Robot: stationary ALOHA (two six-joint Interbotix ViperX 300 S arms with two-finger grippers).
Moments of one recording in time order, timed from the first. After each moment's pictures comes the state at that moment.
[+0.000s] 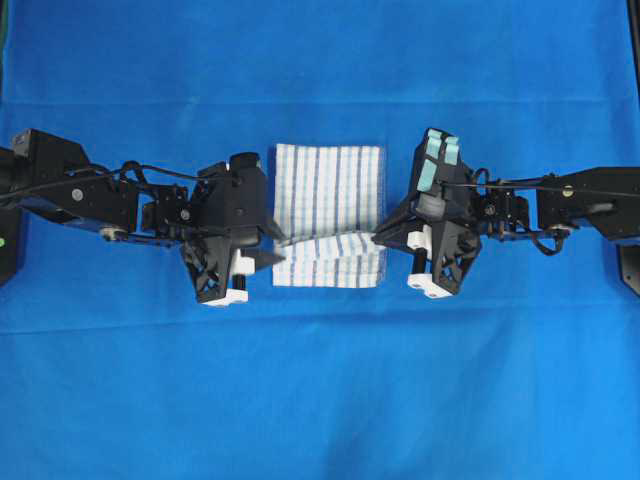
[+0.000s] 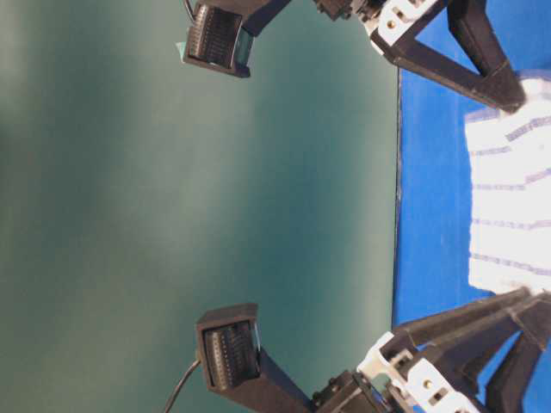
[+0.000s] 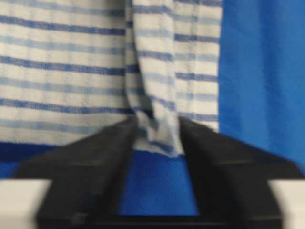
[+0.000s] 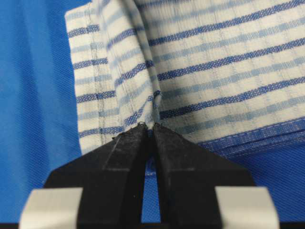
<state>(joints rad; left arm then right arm) -0.02 0.08 0.78 -0.03 -0.09 -0.04 -0.01 -0.01 0.89 0.02 -0.19 0.25</state>
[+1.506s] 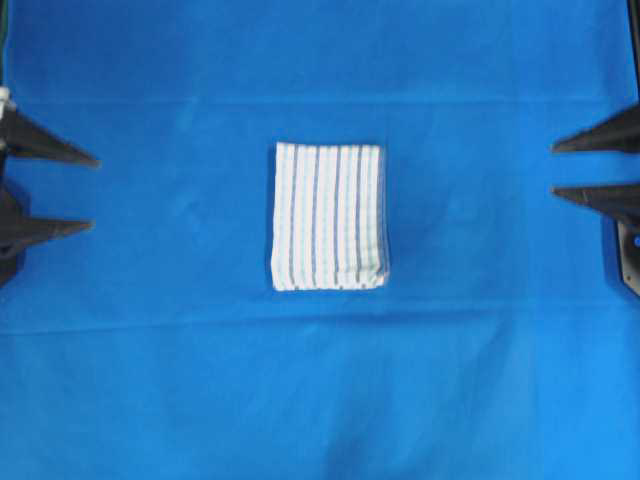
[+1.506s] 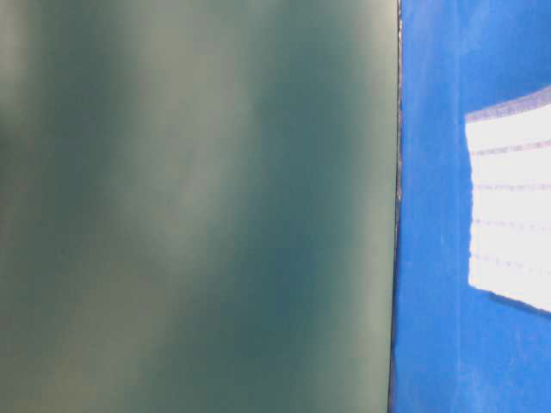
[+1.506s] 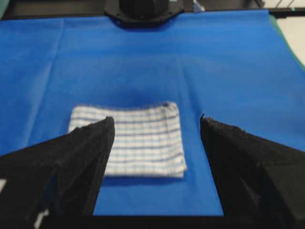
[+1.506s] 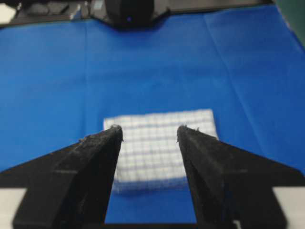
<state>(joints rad) -0.02 -1.15 1.18 -0.03 0.11 0.06 -0.04 -1.16 1.15 -0.18 0.19 0.23</state>
